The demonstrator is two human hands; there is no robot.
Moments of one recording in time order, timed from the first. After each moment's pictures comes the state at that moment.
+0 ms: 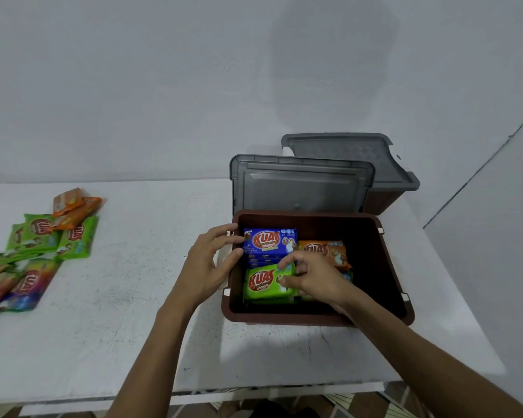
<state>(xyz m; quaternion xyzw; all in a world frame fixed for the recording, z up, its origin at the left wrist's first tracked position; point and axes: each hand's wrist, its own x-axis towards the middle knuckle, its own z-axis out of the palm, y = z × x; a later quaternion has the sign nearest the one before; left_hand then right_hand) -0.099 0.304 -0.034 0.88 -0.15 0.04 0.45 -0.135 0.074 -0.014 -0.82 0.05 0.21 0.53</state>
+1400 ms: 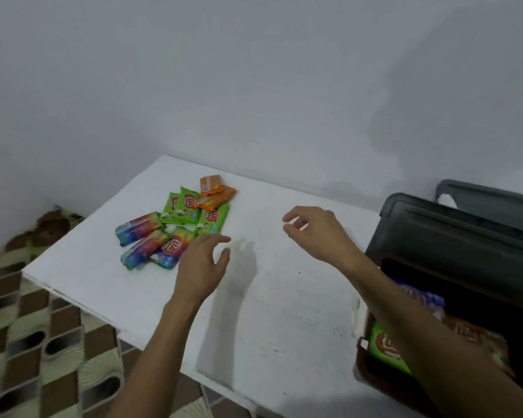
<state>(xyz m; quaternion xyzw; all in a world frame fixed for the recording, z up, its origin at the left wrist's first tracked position) -0.111 0.517 -0.042 0.94 0.12 0.16 0.29 -0.016 0.294 0.039 -0.91 -0.21 0.09 0.36</state>
